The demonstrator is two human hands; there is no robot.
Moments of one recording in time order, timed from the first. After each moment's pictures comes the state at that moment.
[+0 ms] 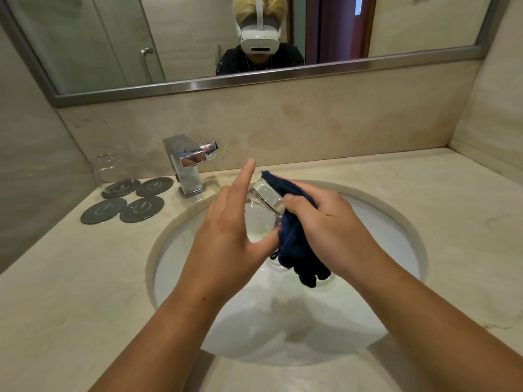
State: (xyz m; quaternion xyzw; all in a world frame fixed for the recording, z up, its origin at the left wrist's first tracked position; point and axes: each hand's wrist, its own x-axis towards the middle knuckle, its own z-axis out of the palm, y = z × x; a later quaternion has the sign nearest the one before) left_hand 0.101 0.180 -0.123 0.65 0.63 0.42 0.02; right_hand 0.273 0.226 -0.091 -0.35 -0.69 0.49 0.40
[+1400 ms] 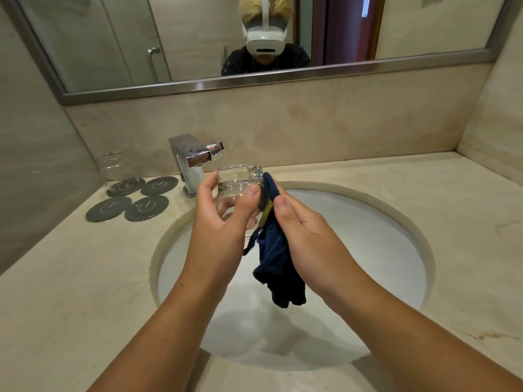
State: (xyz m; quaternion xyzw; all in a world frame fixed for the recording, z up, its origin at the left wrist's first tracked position) left_hand 0.112 0.182 -0.104 0.42 0.55 0.67 0.28; right_hand 0.246 0.217 -0.112 -0.31 -0.69 0.51 0.41
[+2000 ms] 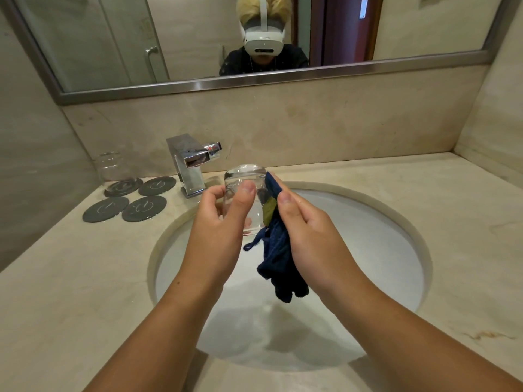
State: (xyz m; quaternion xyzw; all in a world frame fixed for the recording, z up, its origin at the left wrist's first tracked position) left_hand 0.106 0.185 -0.108 0.41 0.60 0.63 0.28; right_hand 0.244 0.218 -0.113 -0.32 -0.64 0.53 0.45
